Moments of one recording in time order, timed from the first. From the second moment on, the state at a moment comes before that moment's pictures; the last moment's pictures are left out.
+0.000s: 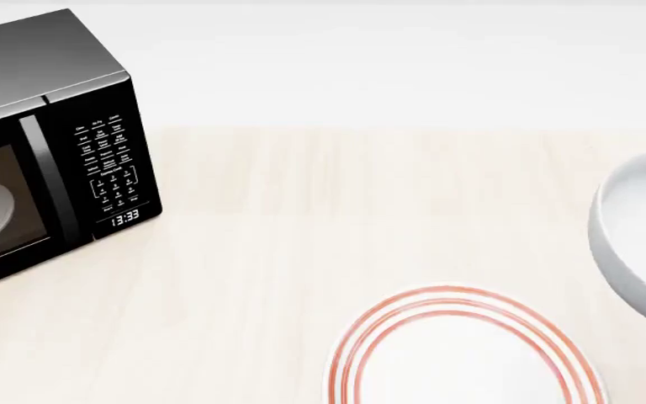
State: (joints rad) left arm 0.21 -0.36 -0.22 0.58 -0.43 -0.19 -0.40; right arm 1.54 0.81 -1.47 1.21 2.55 0.64 0.79
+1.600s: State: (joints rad) left arm 0.21 -0.38 -0.19 0.57 -0.42 -0.18 -0.42; right arm 1.32 0.87 -1.69 1.30 2.83 0.58 0.65
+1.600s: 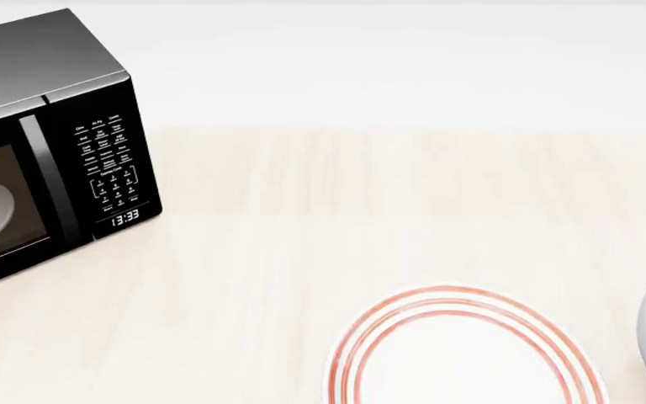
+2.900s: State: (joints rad) left arm 0.21 -0.39 -0.17 0.56 -0.41 -0.18 -0.44; right arm 1.57 1.02 -2.00 0.82 2.77 0.20 0.62
